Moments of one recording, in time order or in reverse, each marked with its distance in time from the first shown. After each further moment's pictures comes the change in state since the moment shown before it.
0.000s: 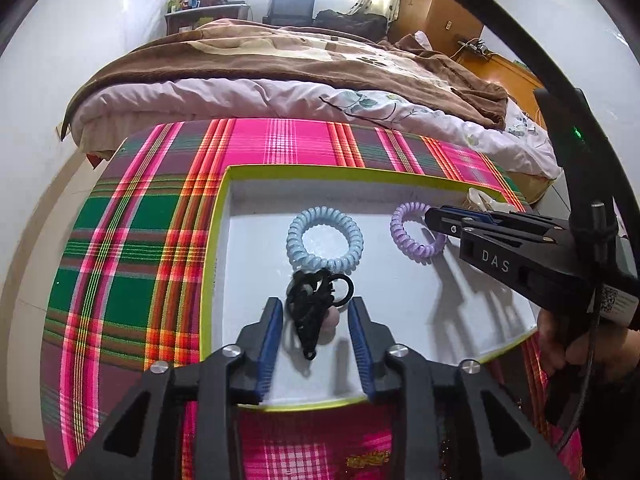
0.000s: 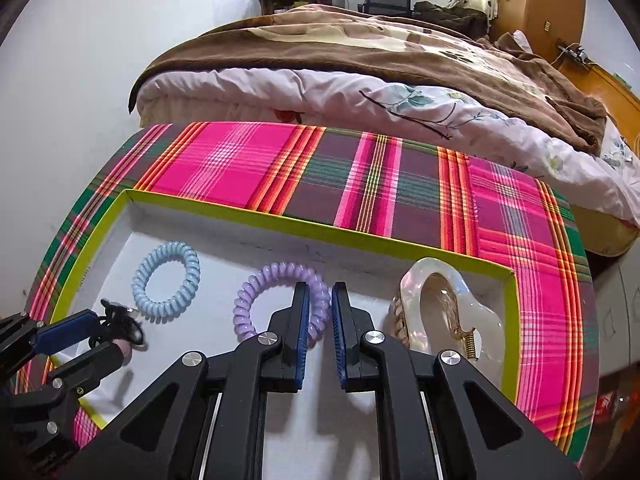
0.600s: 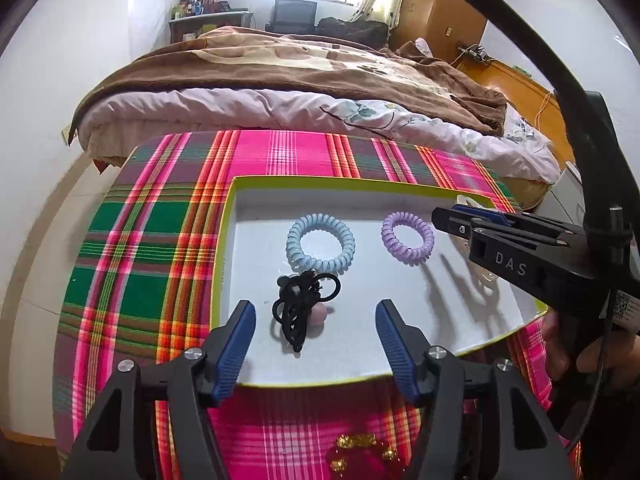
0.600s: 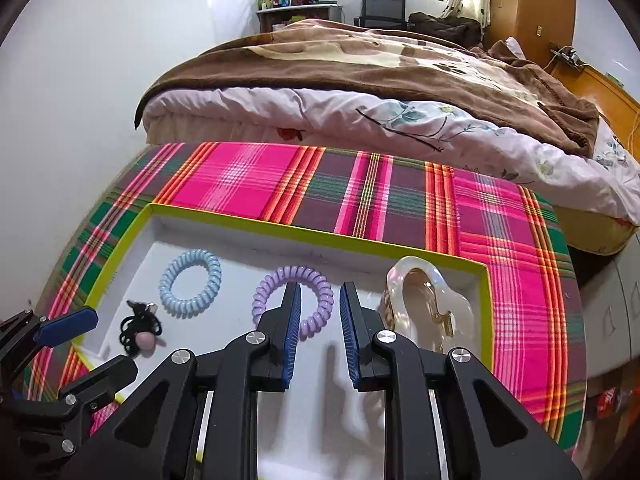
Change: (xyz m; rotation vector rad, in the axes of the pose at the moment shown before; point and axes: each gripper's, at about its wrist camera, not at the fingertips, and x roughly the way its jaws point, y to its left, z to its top) left arm -0.024 -0.005 -0.002 0.000 -0.028 0.010; right arm -0.036 0.001 -0.006 0.025 -0.060 0.017
